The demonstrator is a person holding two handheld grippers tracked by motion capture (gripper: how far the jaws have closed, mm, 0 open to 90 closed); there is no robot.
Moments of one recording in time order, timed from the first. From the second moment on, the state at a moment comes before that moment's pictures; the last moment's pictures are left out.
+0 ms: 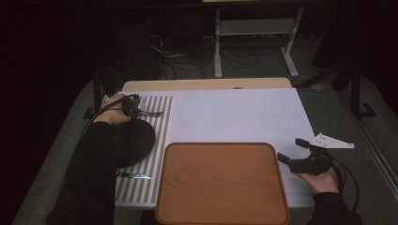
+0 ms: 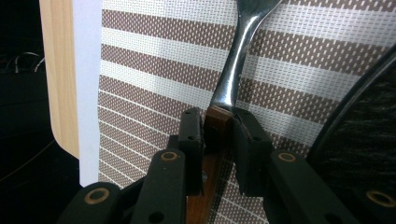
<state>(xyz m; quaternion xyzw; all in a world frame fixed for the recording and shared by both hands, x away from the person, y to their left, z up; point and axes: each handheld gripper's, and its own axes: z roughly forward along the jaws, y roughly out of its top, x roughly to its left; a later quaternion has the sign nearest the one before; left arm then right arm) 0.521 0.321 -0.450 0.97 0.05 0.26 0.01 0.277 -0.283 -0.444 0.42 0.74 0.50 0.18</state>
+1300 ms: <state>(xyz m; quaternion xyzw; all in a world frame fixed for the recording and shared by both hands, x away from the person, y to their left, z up) 0.472 0.331 -0.371 0.95 0.09 0.29 0.03 0.276 -0.281 -0.442 0.42 0.74 0.49 0.19</state>
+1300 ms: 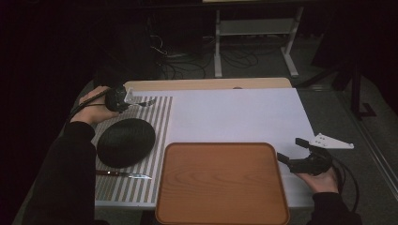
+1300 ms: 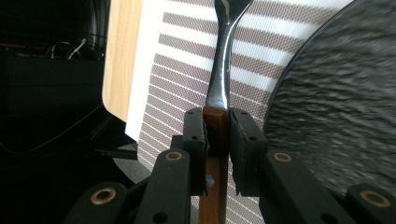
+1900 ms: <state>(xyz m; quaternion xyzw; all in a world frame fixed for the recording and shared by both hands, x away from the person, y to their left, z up) 0.429 0.323 -0.333 0.95 0.13 0.26 0.09 0.276 -0.280 -0.442 0.42 0.74 0.49 0.19</state>
